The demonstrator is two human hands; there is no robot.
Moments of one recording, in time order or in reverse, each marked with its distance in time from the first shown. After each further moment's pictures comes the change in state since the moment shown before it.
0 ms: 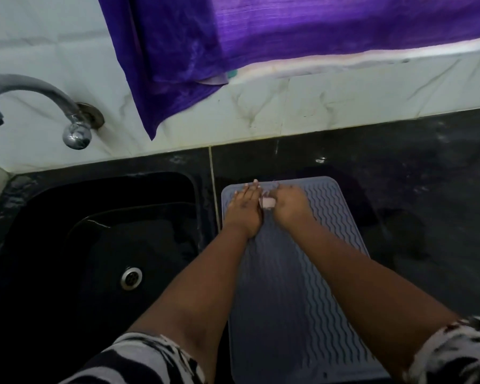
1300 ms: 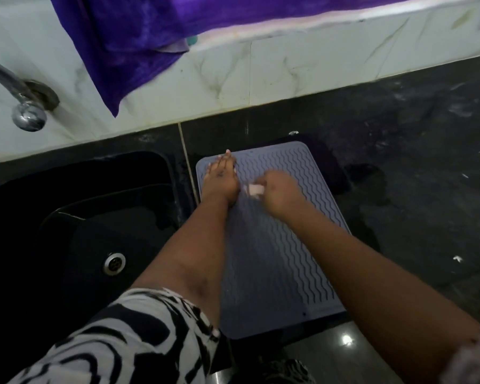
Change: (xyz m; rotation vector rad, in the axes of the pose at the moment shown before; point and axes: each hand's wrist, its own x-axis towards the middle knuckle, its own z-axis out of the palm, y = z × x) left_hand -0.003 0.004 0.003 0.002 0.067 -0.047; right_hand -0.089 -0.004 -0.016 0.276 -0.041 0.100
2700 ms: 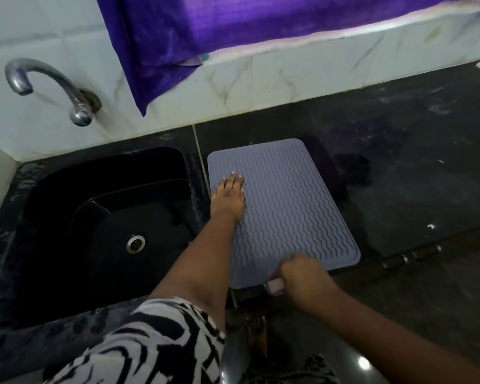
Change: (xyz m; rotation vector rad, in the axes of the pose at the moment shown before) left_hand -0.117 0.014 -0.002 0.034 -0.113 -0.044; right_hand -0.228 0.031 0.068 -0.225 -0.191 -0.176
